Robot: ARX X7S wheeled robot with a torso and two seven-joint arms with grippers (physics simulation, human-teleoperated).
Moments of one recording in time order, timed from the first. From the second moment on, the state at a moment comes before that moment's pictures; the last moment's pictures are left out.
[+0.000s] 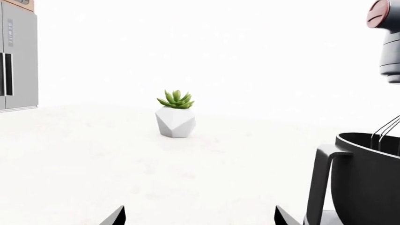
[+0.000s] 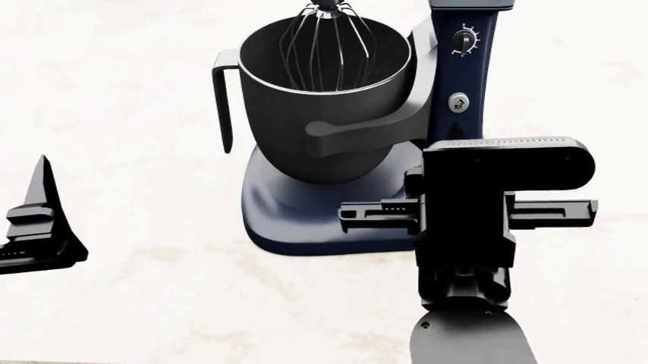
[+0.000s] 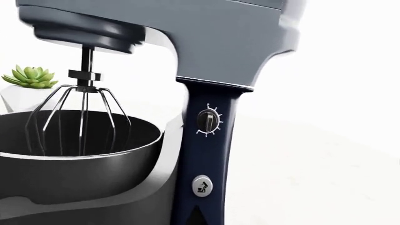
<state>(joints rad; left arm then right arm) -0.38 -0.18 -0.09 0.67 -0.34 -0.83 -0.24 0.61 0.17 -0.19 -0.42 0.11 0.84 0.27</state>
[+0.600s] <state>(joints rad) -0.38 -0.20 -0.10 0.68 -0.37 -0.83 -0.25 0.71 0.17 -0.23 -0.27 0.10 0.79 0.28</state>
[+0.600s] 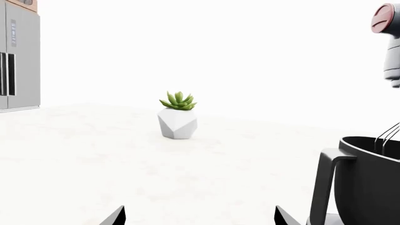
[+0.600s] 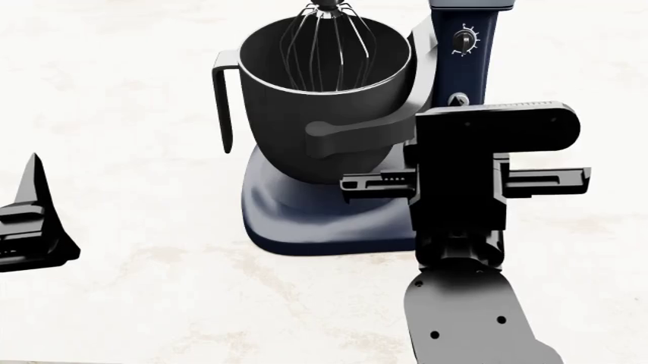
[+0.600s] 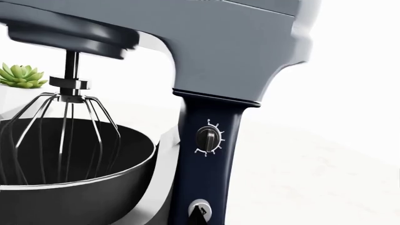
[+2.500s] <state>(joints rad) -0.39 -0.23 -0.09 0.66 -0.43 -0.80 -0.31 0.79 0.19 -0.29 0.02 0.09 0.64 0.33</state>
